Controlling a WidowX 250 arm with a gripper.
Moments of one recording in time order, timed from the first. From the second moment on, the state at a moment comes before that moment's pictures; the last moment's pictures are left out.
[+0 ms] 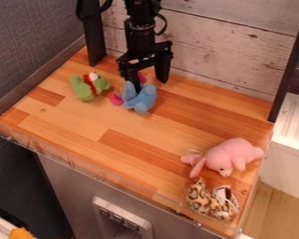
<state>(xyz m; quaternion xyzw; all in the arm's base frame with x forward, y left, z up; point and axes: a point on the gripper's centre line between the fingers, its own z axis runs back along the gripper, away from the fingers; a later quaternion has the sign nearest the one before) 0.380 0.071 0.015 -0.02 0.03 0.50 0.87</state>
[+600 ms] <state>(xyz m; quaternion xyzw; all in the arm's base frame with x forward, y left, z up) 0.385 0.072 0.013 -0.02 0.03 0.44 0.90</state>
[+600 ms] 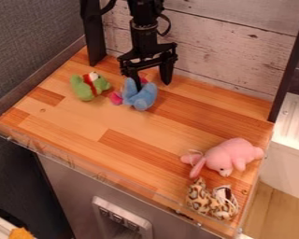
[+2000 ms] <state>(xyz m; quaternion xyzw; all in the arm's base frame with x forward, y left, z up) 0.384 0.091 0.009 -0.02 0.04 0.46 0.89</state>
